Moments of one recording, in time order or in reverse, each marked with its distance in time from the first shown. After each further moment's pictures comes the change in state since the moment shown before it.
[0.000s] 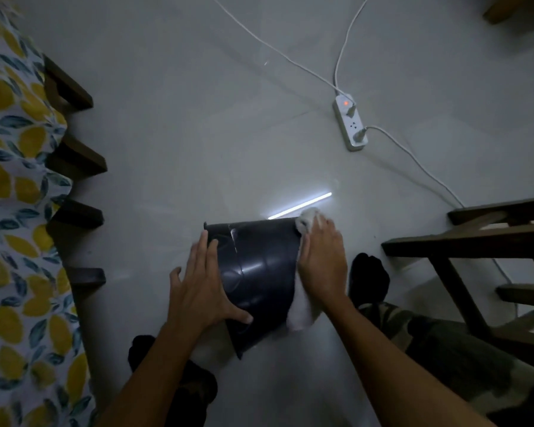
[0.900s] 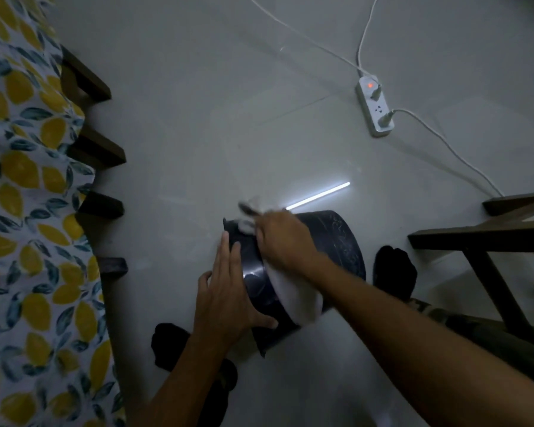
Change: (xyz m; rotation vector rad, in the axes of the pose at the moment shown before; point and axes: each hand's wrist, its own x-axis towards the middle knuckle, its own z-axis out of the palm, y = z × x) left_hand -0.016 0.003 0.021 -0.121 0.085 0.038; right_hand 0.030 -0.104 -0.001 -0.023 -0.358 -0.406
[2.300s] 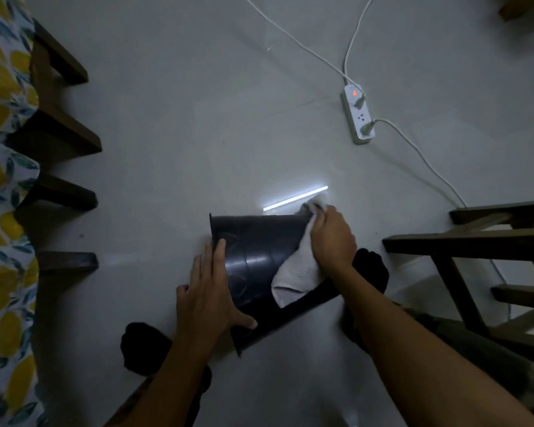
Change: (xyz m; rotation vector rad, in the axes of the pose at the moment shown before) left_hand 0.003 0.000 0.017 -0.073 -0.057 -0.163; right_hand -0.034 0.088 -0.003 0.194 0.348 0.691
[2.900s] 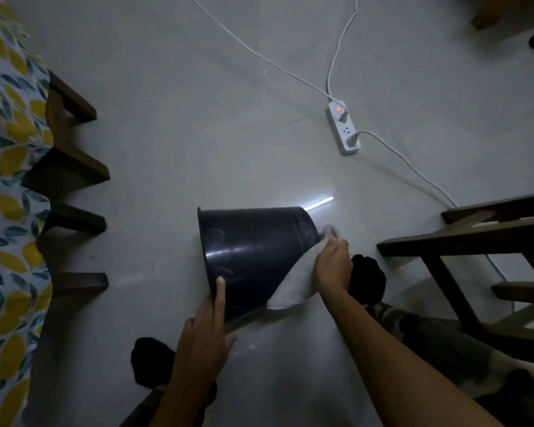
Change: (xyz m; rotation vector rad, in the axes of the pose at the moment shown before) left_hand -0.043 -0.012 0.027 0.088 0.025 0.157; right_hand -0.031 0.029 -0.012 0.520 -0.007 0.403
